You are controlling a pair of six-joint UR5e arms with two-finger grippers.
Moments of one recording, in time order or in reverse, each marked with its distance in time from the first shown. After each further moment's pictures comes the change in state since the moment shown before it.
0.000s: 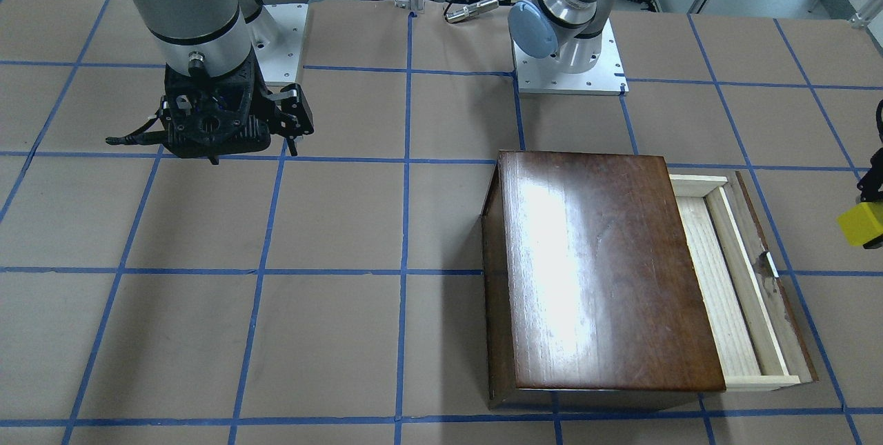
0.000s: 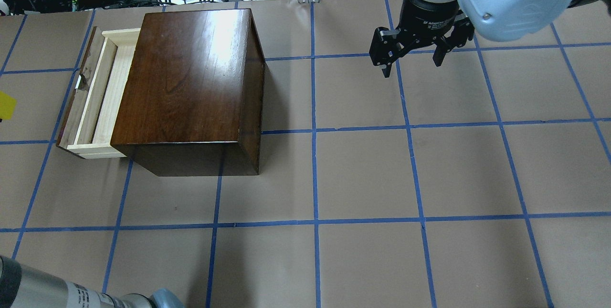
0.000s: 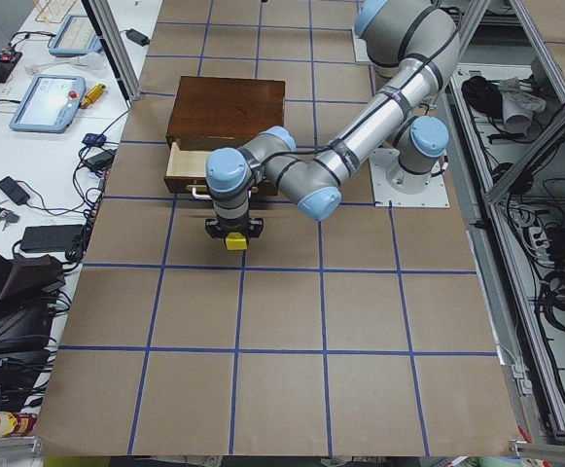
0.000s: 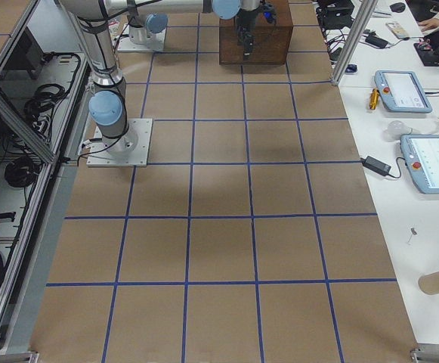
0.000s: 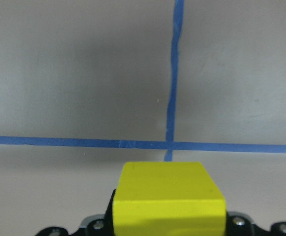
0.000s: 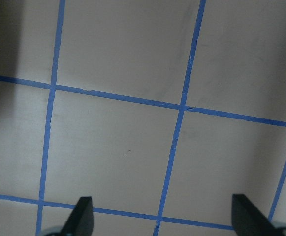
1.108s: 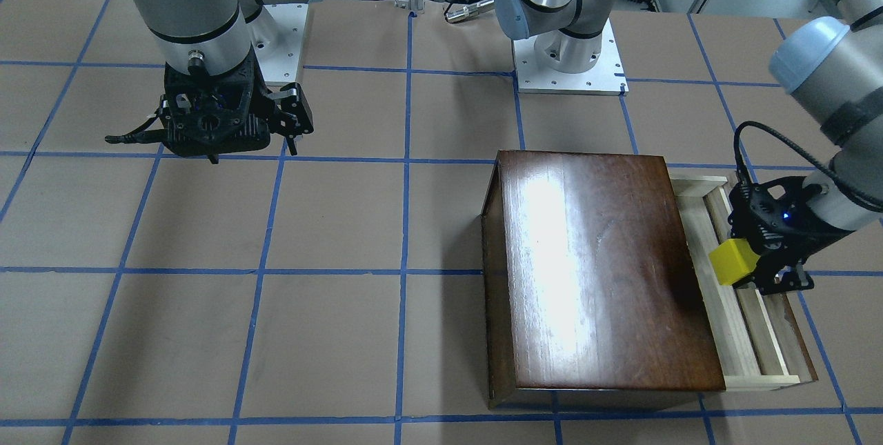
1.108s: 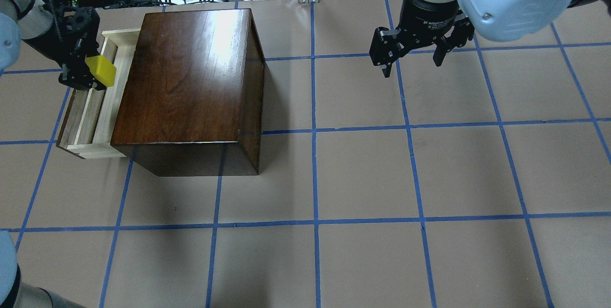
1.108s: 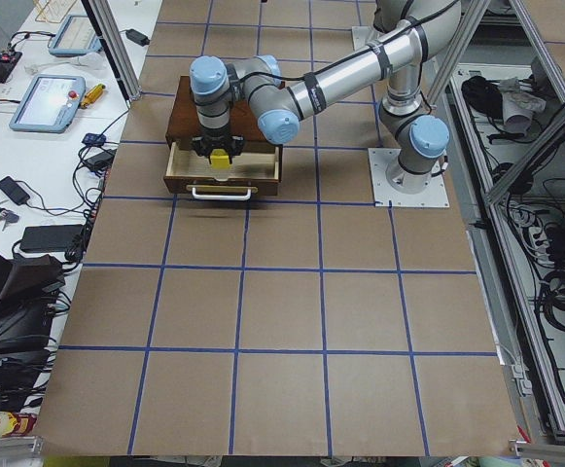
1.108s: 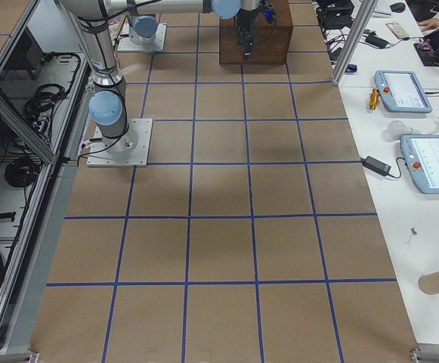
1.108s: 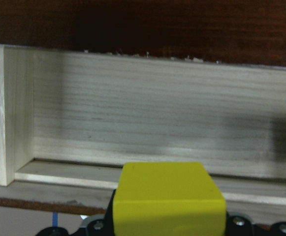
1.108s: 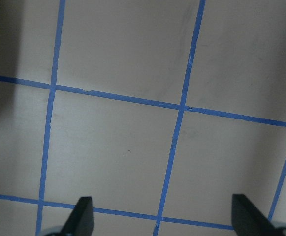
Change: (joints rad) left arm -0.339 0.008 -0.070 0.039 -0.051 -0.357; right arm 0.000 0.000 0.000 0.000 0.000 0.000
